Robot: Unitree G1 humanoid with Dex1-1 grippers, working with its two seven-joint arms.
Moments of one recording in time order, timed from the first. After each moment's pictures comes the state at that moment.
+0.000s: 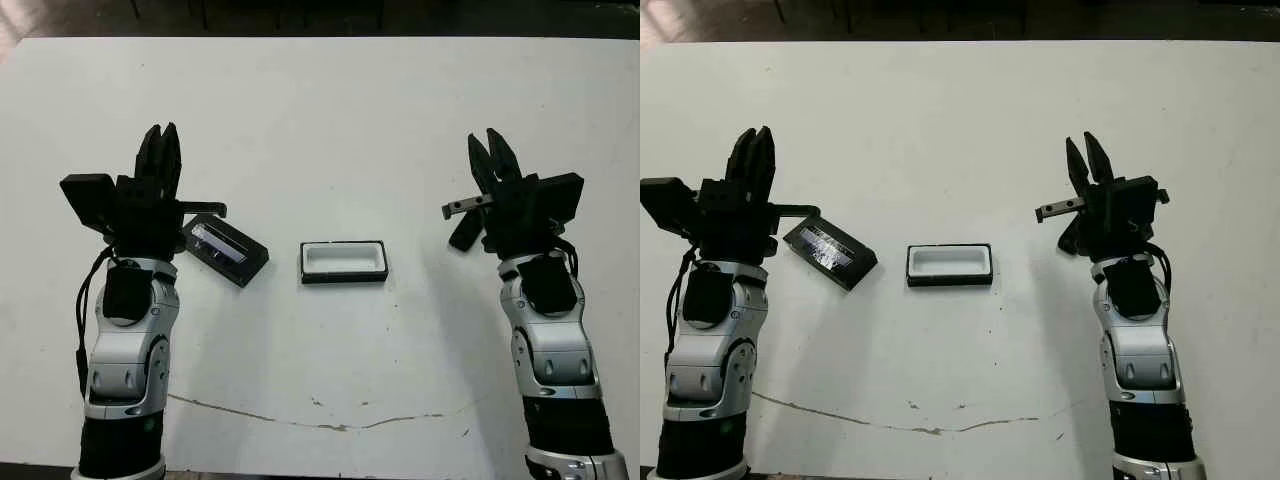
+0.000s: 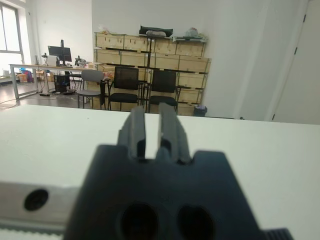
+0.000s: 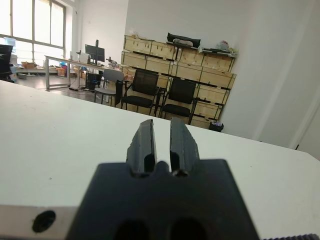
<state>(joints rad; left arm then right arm) -0.15 0.12 0.11 -0.31 -0.15 0.08 -0.02 -0.22 -0.25 -0.05 -0.11 -0.01 -0.07 0.13</state>
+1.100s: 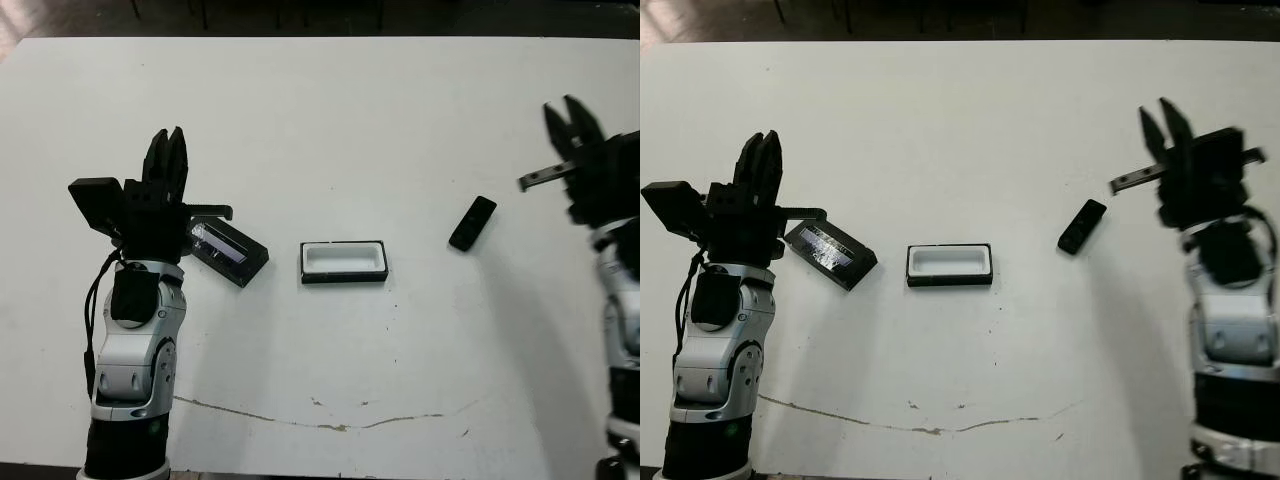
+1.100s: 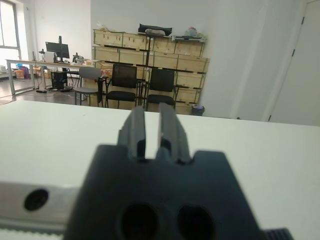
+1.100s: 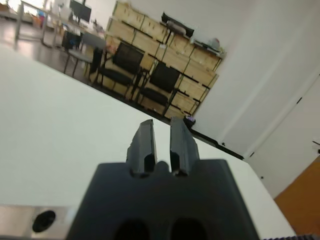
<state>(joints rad) -0.15 0.11 0.10 -0.30 -0.16 0.07 -0.02 -0.36 -0.60 -0.20 -0.01 0.00 0.08 0.30</state>
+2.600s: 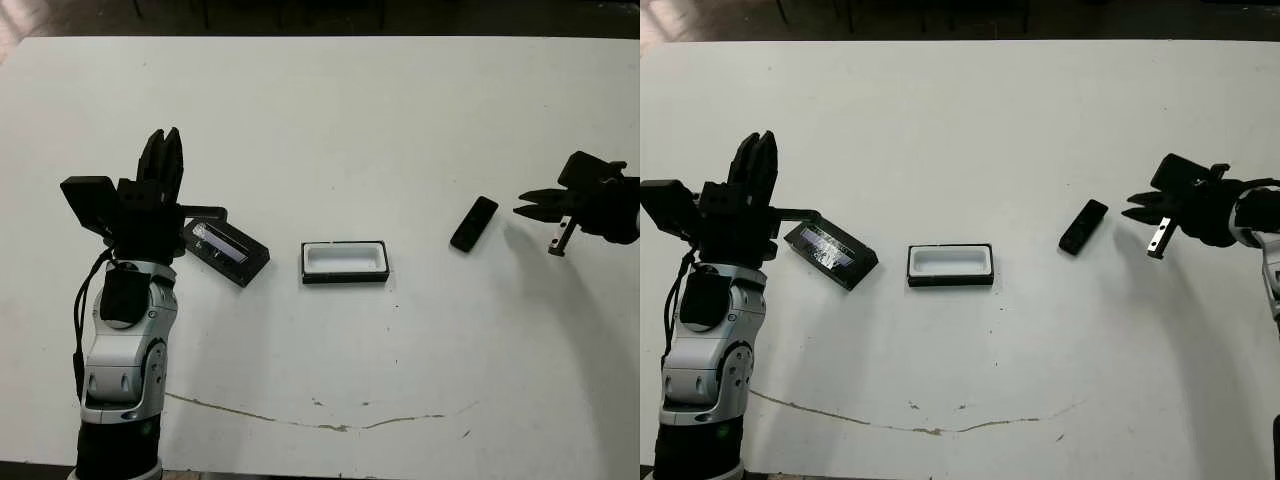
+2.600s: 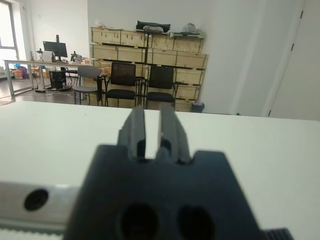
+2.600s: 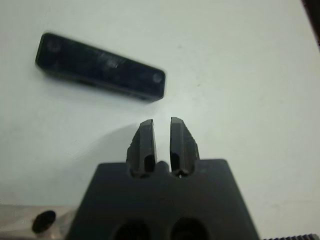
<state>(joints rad) -0.15 0.13 0.12 -0.32 -0.17 0.10 -0.05 -0.57 -0.92 0.15 0.50 -0.15 -0.03 1.04</state>
